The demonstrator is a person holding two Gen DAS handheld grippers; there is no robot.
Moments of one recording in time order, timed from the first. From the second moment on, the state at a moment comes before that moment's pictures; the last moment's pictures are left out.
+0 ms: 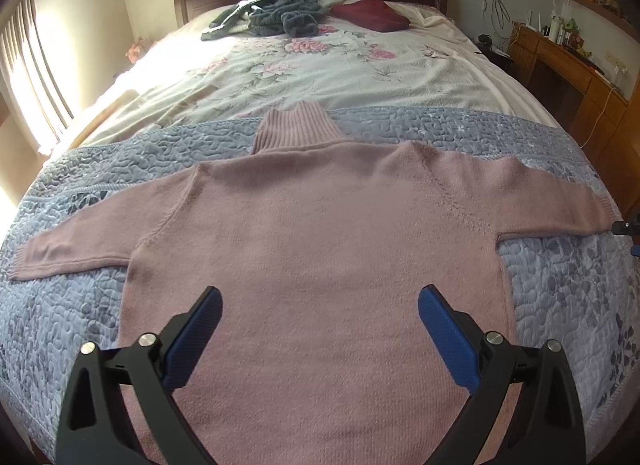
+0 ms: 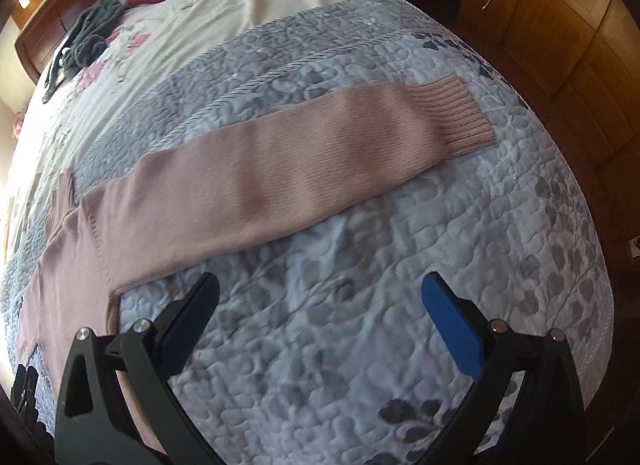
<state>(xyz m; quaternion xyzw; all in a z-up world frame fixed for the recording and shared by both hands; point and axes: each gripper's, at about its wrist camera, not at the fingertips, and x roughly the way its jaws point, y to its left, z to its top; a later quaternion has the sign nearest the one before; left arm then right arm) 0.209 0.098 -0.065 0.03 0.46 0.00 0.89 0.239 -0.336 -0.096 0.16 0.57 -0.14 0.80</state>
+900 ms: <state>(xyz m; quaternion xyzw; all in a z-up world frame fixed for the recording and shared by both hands) 0.311 0.092 -0.123 0.00 0.50 0.02 0.87 0.309 -0.460 -0.134 0.24 0.55 -0.13 0.79</state>
